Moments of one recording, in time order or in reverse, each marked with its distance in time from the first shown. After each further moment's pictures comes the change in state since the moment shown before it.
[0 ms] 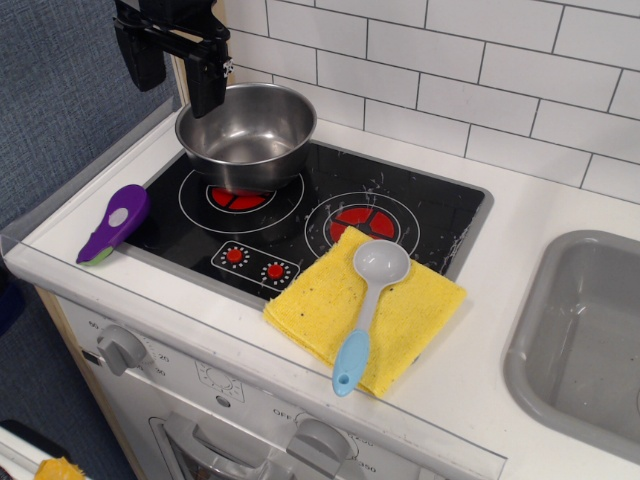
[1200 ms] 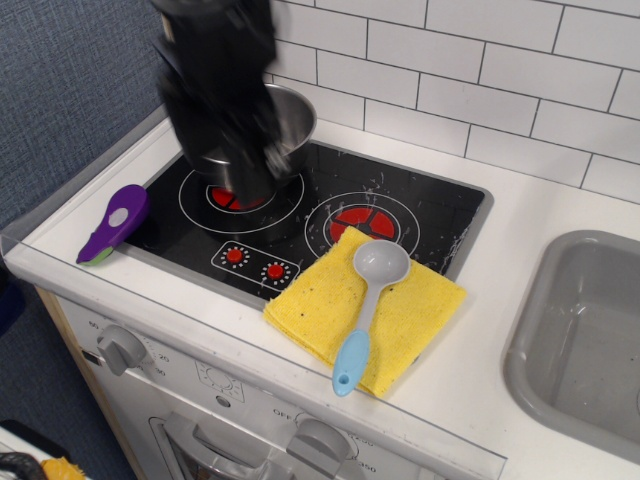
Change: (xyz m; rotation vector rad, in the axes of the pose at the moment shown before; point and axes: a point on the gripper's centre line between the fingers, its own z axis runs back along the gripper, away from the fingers) arm -0.067 -0.128 0.026 -0.123 -0.031 -0.318
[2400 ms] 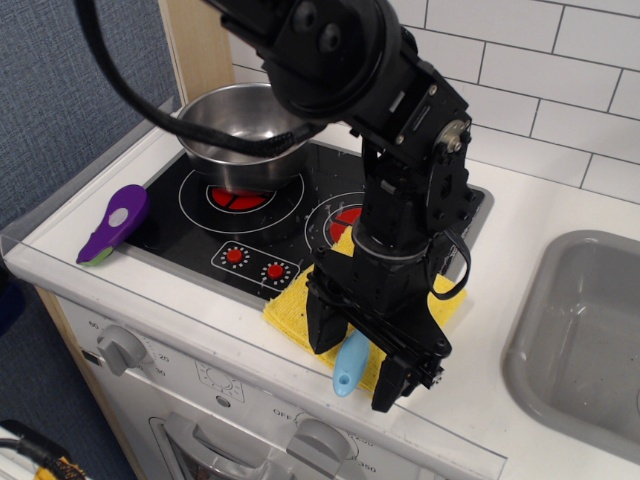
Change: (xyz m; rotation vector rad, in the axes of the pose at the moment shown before) arm 0.014 -0.083 -0.096 0.028 0.167 0.074
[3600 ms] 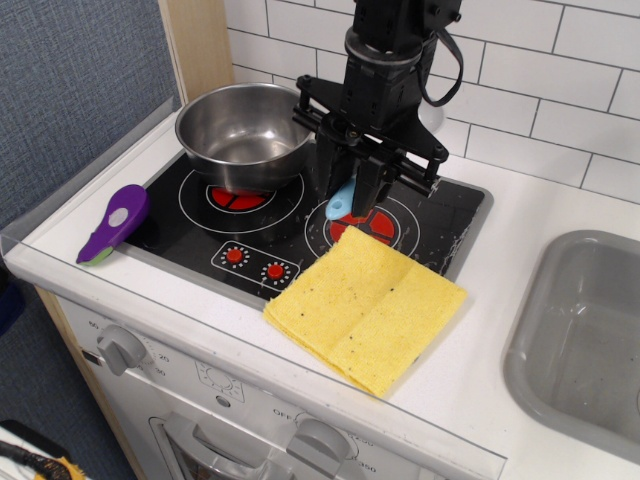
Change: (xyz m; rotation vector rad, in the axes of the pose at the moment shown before) arm 0.049 0.064 0.073 0.091 -0.120 0.180
